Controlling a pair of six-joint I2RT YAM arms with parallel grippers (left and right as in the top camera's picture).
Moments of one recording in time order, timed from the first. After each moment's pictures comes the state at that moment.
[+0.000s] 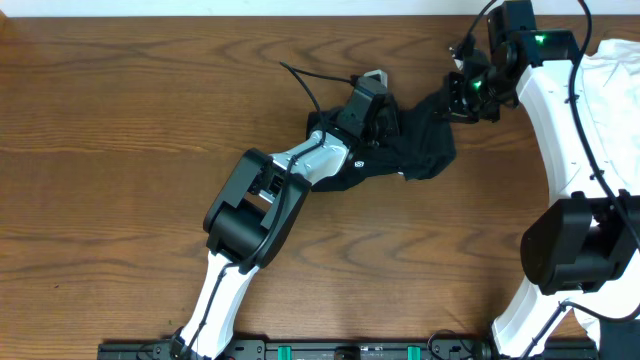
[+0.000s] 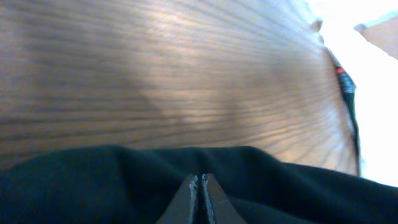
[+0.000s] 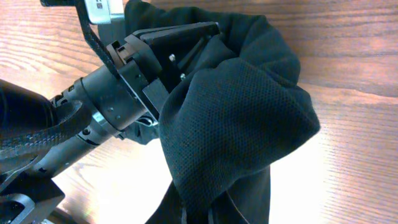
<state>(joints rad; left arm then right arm) -0.60 2.30 1.51 0.17 0.21 -0.75 0.06 1.96 1.85 -1.25 -0.41 0.15</state>
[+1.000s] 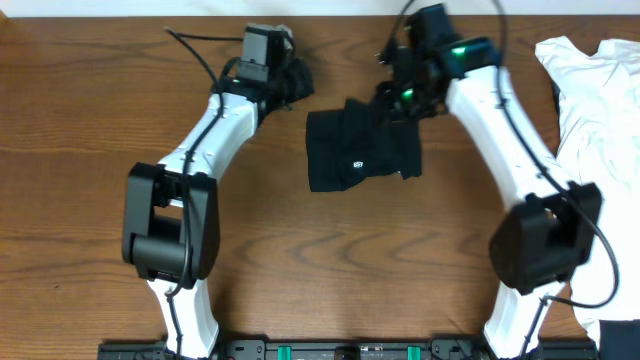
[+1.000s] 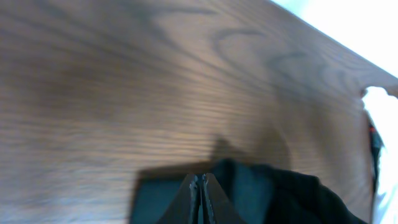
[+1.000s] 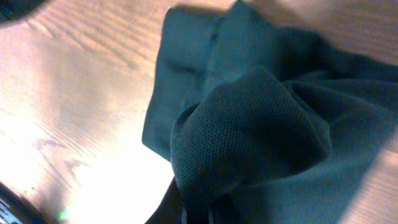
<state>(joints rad) -0.23 2.03 1.52 -0.31 0.31 -0.58 0.34 2.03 1.85 -1.09 -0.36 0.15</state>
